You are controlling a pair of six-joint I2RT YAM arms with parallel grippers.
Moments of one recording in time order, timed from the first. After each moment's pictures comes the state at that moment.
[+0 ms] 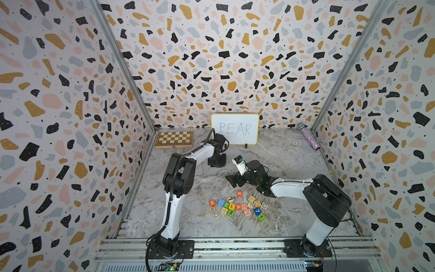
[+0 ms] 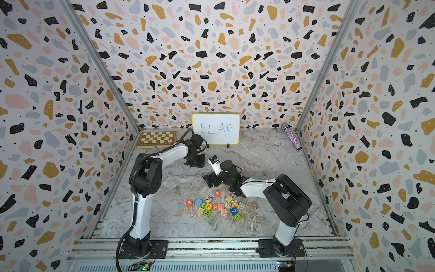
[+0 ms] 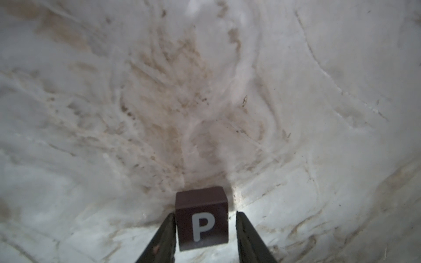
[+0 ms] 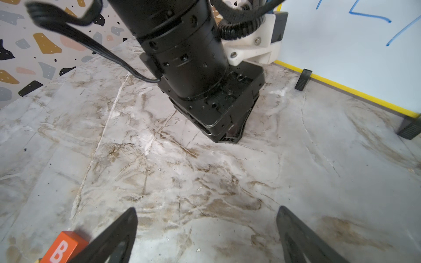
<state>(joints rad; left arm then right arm) -0.43 2.20 1.70 -0.79 0.08 -0.36 0.76 1.72 0.82 0.42 -0.15 0.06</state>
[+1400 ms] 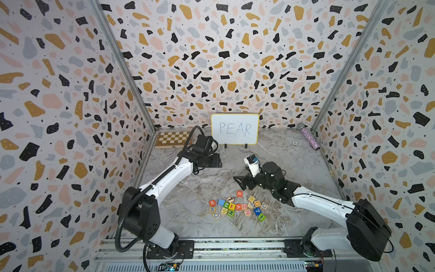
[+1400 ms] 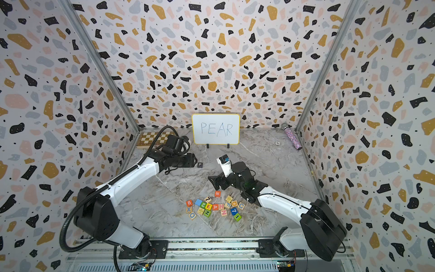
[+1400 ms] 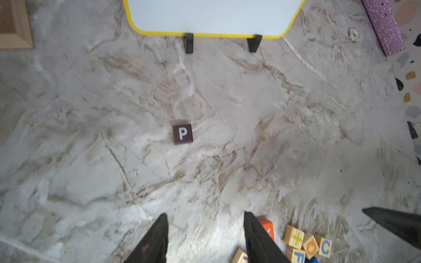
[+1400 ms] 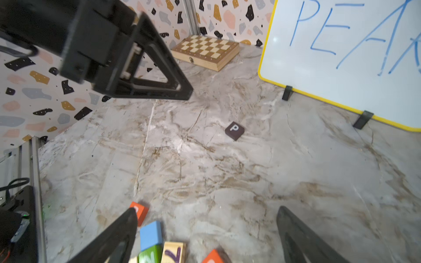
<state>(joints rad) -0.47 1.48 1.19 -0.60 0.11 -0.35 0.76 1.28 0.68 0.18 -0.17 0.15</state>
